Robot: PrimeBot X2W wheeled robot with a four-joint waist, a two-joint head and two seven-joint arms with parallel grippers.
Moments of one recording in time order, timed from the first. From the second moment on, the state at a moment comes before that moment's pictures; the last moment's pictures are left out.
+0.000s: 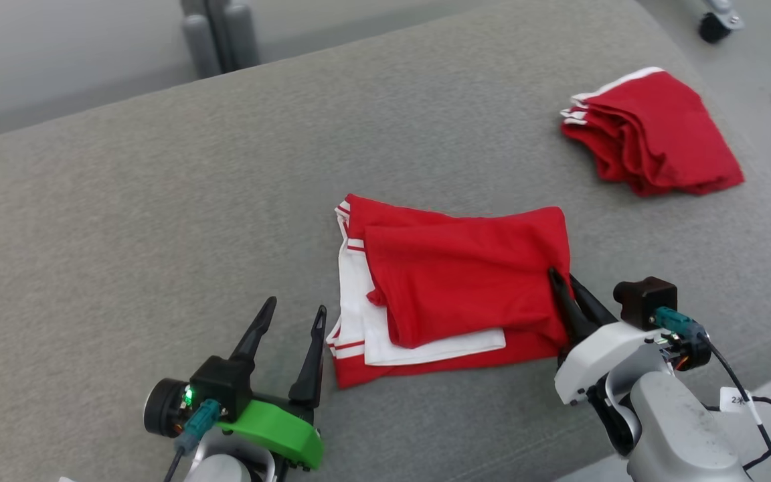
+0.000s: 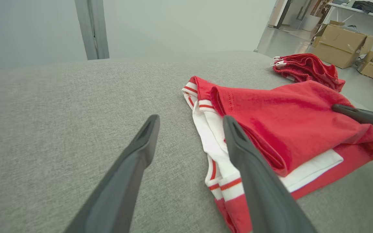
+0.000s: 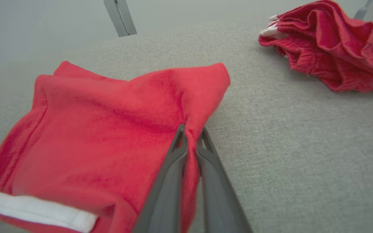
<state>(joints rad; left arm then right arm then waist) -0.13 0.05 -0.32 0.30 -0.23 -0.13 -0.26 -0.40 -0.05 0.14 0.67 0.24 0.13 -0.26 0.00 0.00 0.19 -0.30</state>
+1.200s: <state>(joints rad) -0.26 0.22 -0.40 0.27 -0.25 -0.13 -0.27 -0.95 -0.27 -0.26 0.74 -0.23 0.13 -0.07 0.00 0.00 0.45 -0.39</state>
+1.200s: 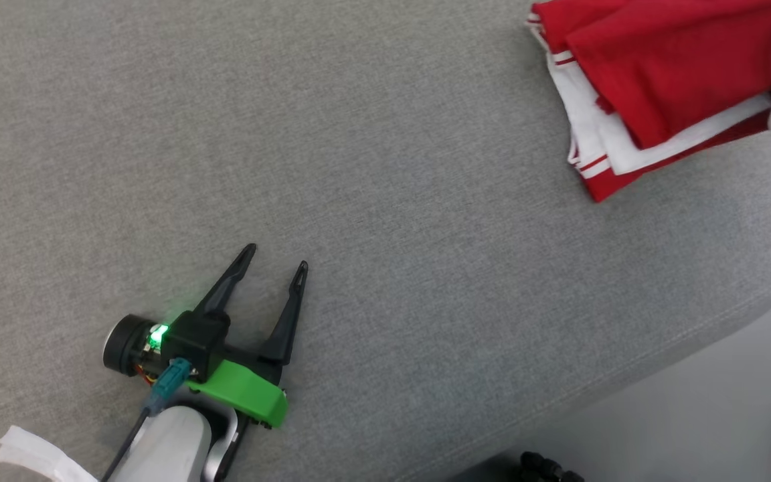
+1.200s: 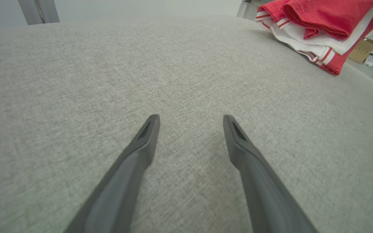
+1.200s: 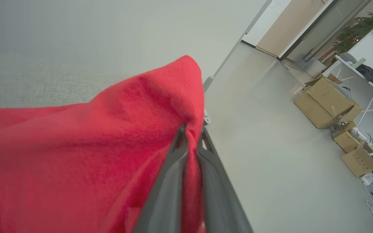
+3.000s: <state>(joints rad) -0.02 0.05 -0.02 0.33 -0.17 -0.13 -0.26 -0.24 -0.05 -0.06 0.48 0.08 0.13 -0.26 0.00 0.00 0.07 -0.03</state>
